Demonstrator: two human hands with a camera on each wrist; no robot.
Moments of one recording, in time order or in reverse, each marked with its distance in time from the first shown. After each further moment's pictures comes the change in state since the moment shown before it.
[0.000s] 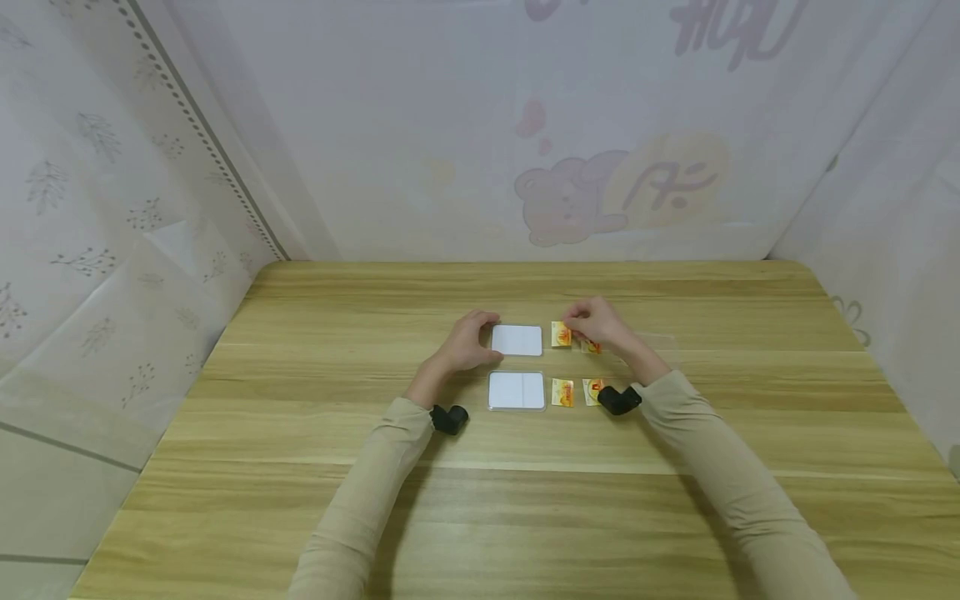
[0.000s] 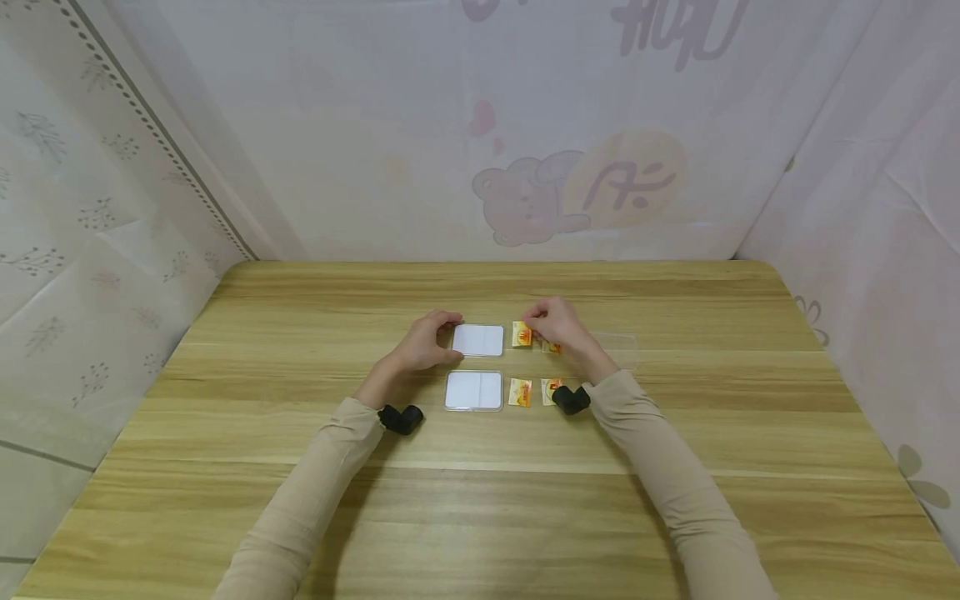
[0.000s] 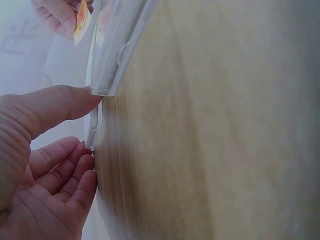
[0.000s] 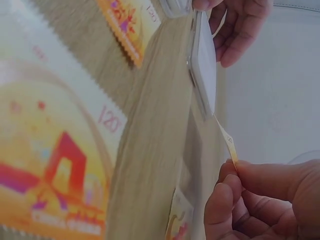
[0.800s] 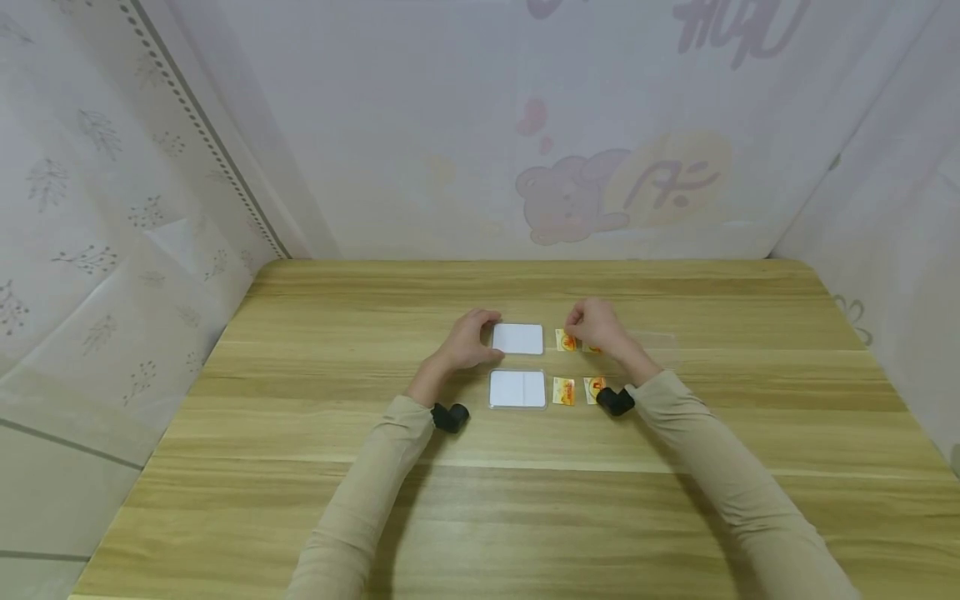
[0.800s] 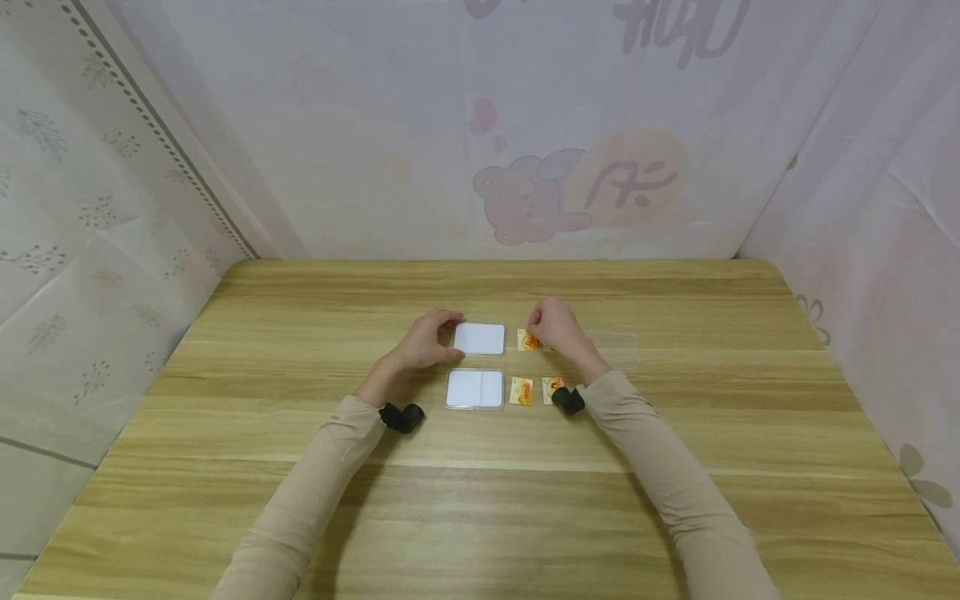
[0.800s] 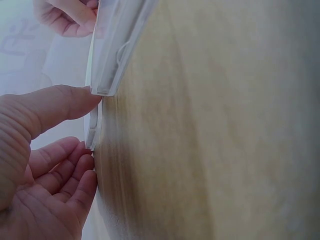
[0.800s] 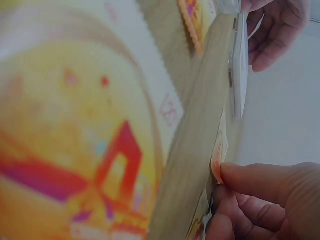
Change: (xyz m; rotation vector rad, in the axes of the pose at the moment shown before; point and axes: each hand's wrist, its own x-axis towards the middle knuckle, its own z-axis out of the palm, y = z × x) left_hand 0.000 -0.002 -0.001 0.012 -0.003 0.008; right_hand 0.002 0.001 0.008 -0.295 0.078 -0.105
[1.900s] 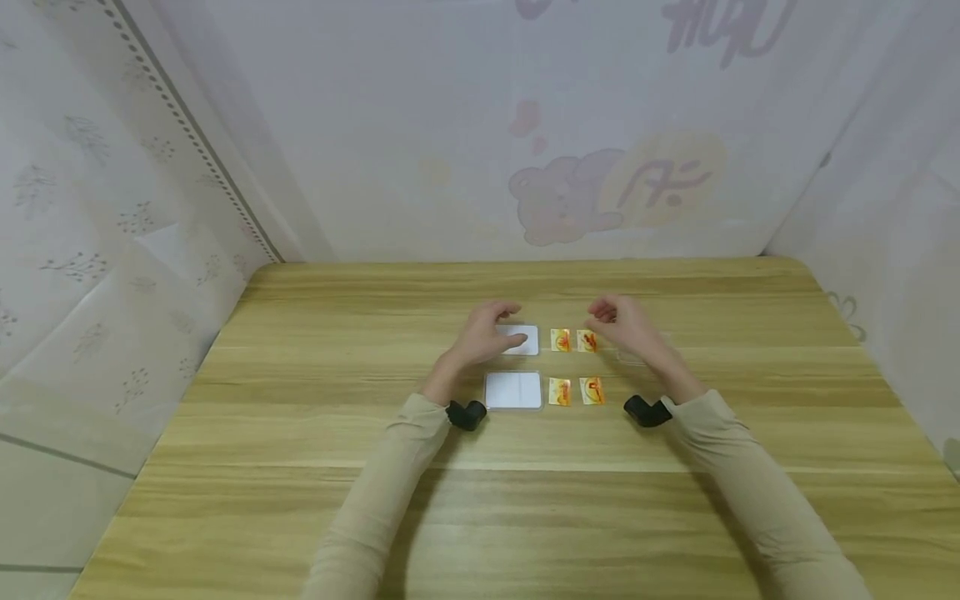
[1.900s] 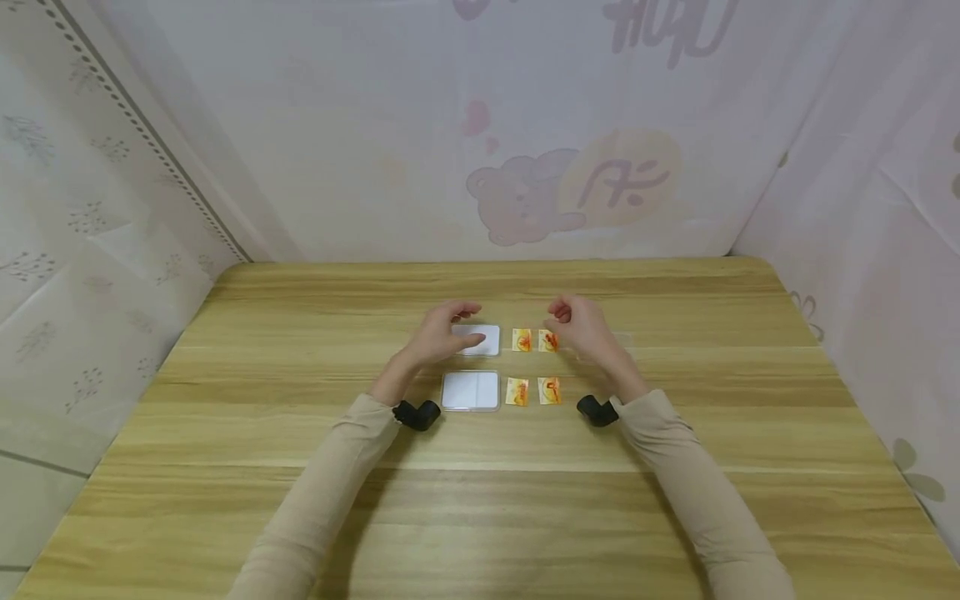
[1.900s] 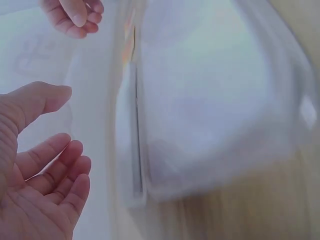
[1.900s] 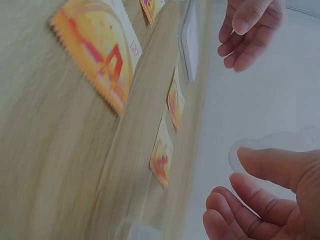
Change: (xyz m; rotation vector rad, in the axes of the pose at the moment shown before) left_hand 0.016 0.028 0.012 -0.070 0.062 0.082; right_hand -0.032 0.021 -0.030 0.145 0.107 -0.107
